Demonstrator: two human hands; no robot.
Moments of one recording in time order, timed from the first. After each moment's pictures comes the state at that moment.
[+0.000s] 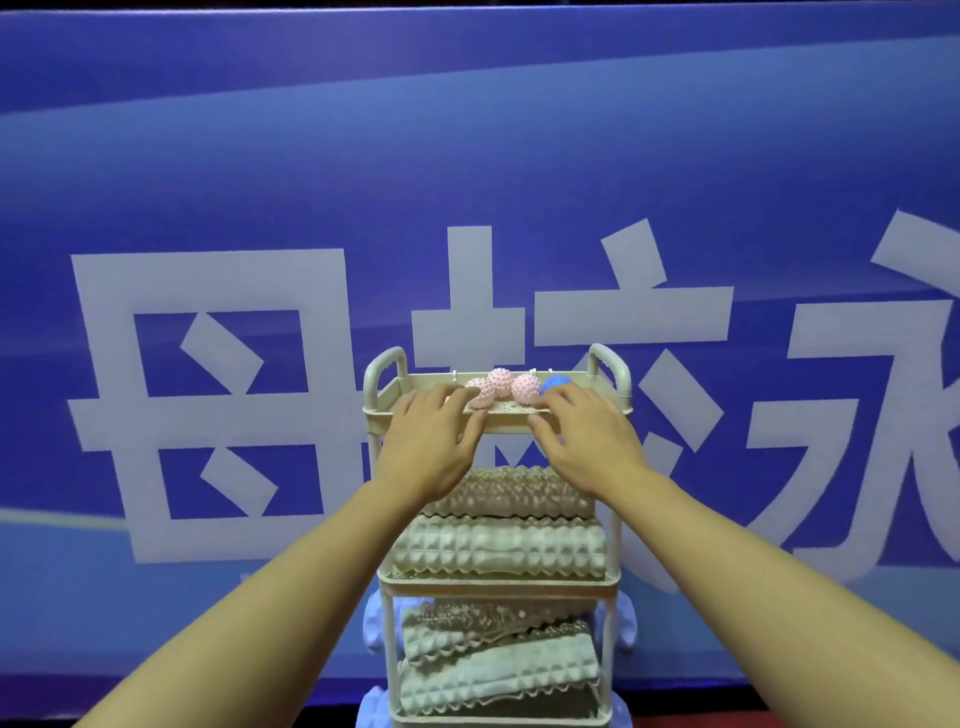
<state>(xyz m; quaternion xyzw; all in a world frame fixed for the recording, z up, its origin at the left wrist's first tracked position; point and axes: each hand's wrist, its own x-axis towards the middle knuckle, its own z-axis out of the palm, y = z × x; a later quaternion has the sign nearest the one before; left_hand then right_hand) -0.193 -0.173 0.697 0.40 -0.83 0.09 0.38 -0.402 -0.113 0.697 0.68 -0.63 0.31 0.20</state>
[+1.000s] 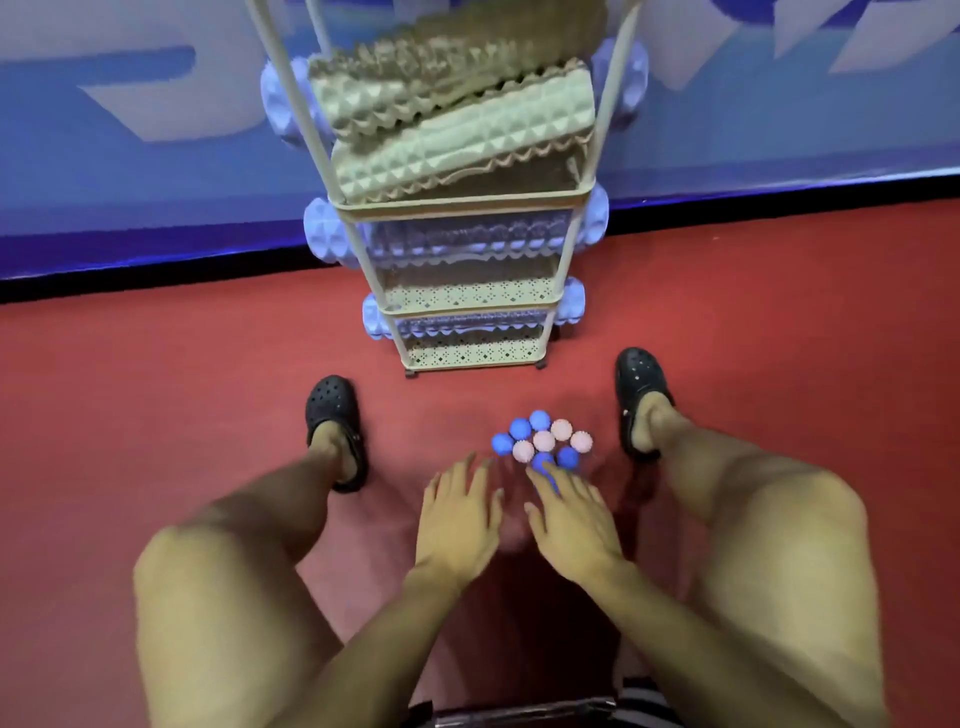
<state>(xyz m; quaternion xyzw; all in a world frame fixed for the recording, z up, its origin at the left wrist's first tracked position) -0.132 0.138 0.137 0.51 -0.84 -0.19 0.01 -0.295 0.203 0.125 0.61 -0.77 0.05 -0.18</state>
